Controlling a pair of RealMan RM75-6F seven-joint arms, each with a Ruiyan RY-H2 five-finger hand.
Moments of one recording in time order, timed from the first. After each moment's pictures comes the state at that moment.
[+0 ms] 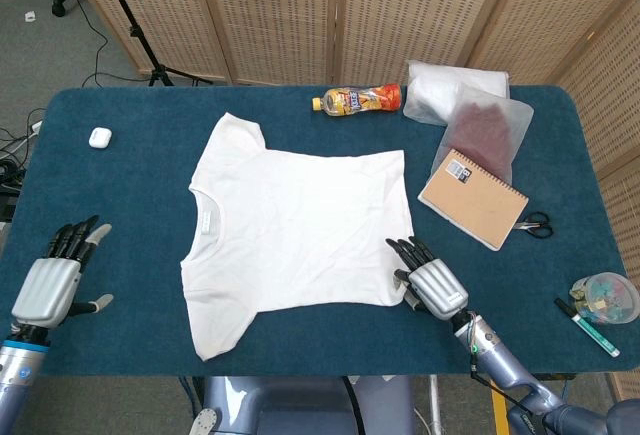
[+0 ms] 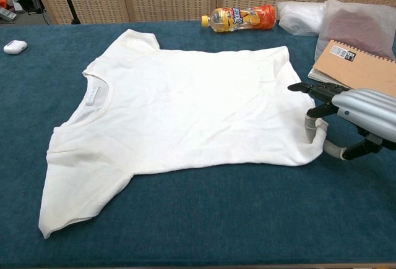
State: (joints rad) left arm -0.20 -1.17 -0.03 -1.62 1.55 1.36 0.00; right arm 0.47 -1.65 -0.04 -1.06 -1.70 1.25 0.19
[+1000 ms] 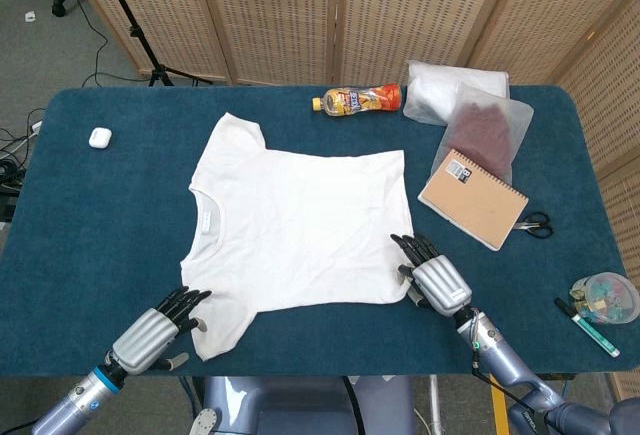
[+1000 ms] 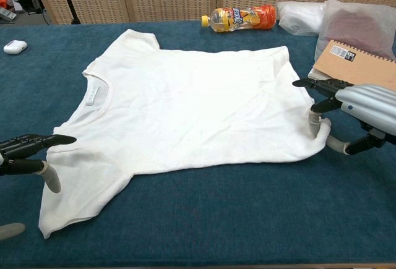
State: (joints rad) left arm -0.29 -1.48 0.22 -1.24 1.89 1.34 -0.21; right arm 0.48 -1.63 -0.04 -1.08 -1.67 1.24 0.17
